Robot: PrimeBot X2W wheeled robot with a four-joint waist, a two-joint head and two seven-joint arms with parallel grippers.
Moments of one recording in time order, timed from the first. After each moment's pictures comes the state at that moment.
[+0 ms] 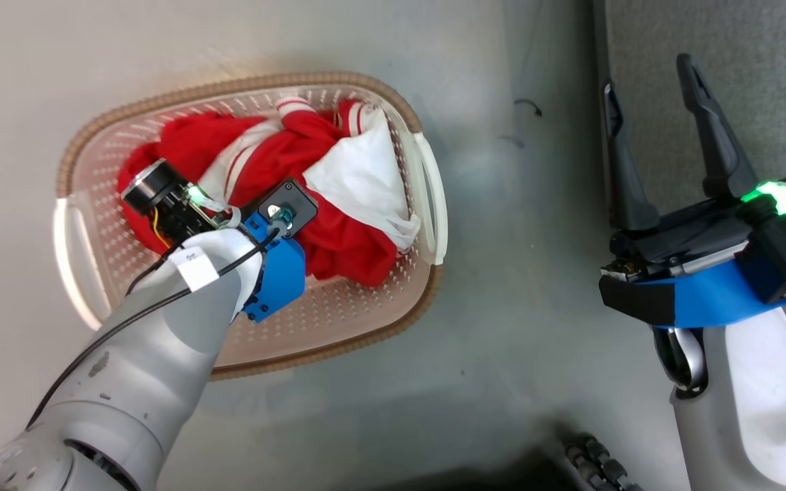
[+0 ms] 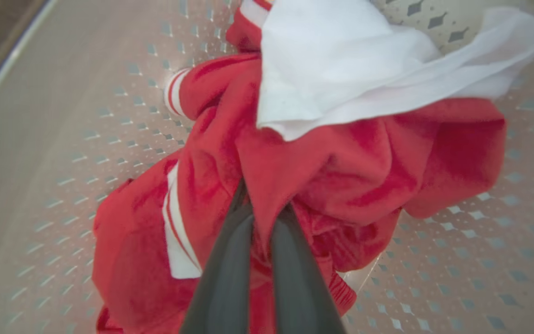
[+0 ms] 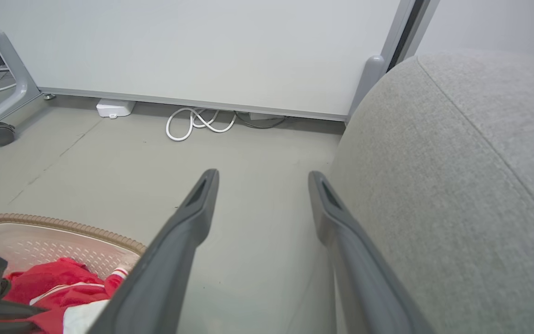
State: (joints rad) left arm -1.03 0.11 -1.02 1.29 -0.21 -0.12 -0.17; right arm -0.46 -0.05 0.07 0.00 -0.01 0.13 -0.26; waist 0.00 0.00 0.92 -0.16
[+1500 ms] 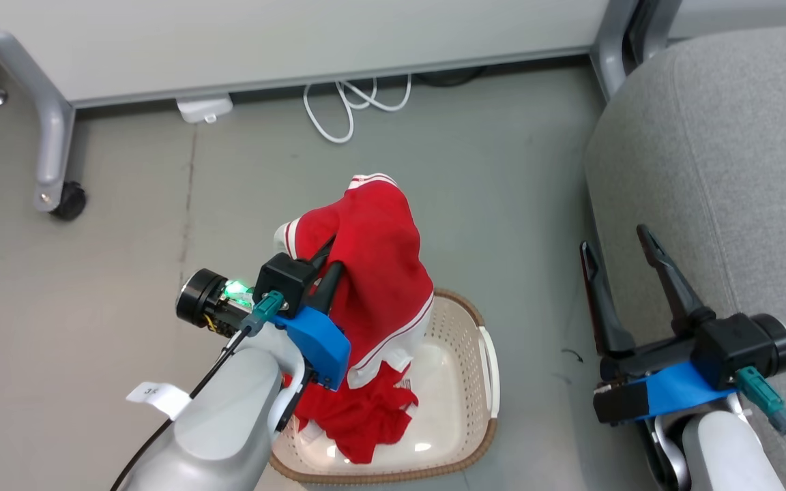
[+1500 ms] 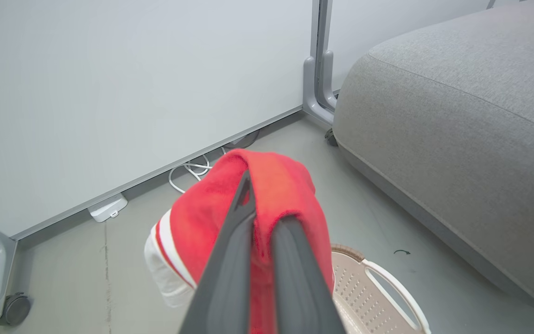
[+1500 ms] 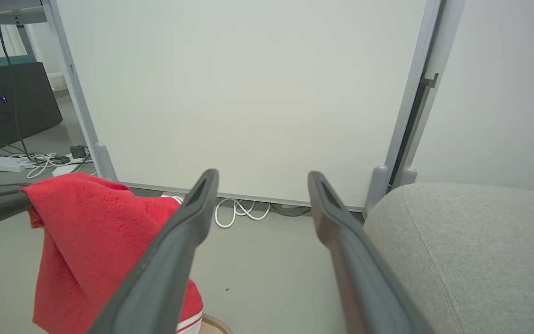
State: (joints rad) left arm -0.63 0.13 -0.68 0.79 -0.35 -0.06 -0.26; right arm -0.22 -0.05 0.05 0.15 0.01 0.13 -0.26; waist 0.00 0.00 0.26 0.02
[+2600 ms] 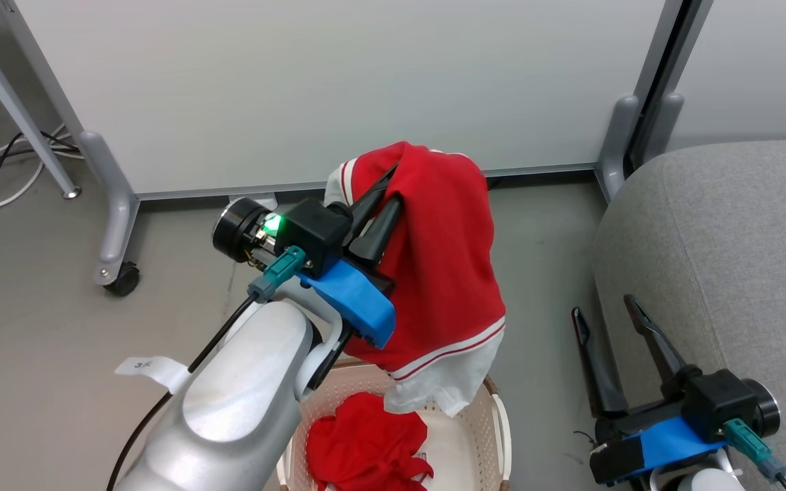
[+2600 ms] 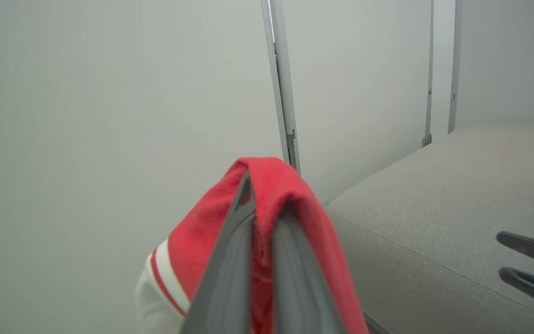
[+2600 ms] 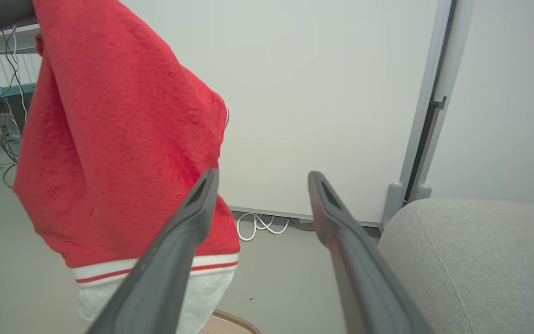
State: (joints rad) left arm -0.65 0.11 -0.63 0.47 -0.35 -0.12 -0.20; right arm -0.08 -0.05 0.07 0.17 0.06 0.13 -0.26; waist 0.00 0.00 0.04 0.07
